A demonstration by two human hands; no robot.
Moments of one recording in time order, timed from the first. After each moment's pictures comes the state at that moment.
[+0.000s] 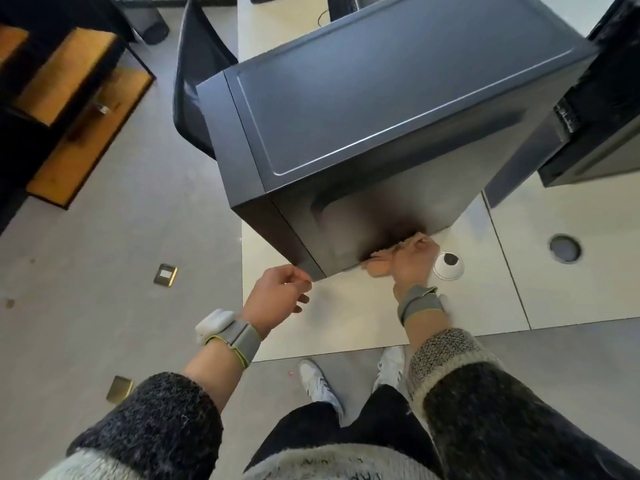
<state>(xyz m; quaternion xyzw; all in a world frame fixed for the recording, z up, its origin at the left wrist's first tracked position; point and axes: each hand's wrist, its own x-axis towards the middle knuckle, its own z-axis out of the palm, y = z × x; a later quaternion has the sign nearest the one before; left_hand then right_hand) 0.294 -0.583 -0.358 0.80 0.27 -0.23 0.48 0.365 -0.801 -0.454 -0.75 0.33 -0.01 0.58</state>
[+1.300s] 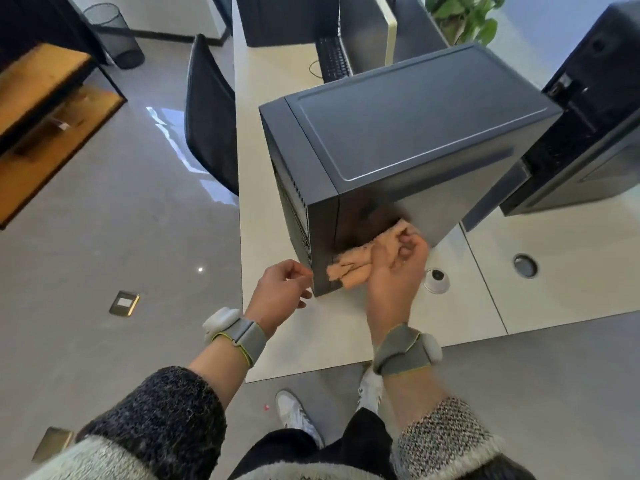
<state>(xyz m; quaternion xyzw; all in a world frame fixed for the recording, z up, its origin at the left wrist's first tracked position) 0.298 -0.546 -0.343 0.78 0.22 -0.18 0.57 0.303 -0.714 -0.317 -0.68 0.27 -0.16 0.66</state>
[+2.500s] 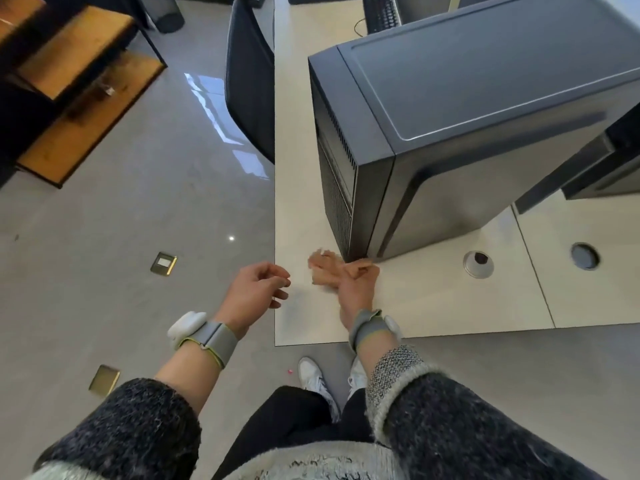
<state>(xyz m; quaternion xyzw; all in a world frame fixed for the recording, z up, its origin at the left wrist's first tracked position) 0.240 -0.464 -0.353 0.76 0.30 -0.18 0.55 0.282 -0.634 -0.476 -0.67 0.26 0.11 0.68</state>
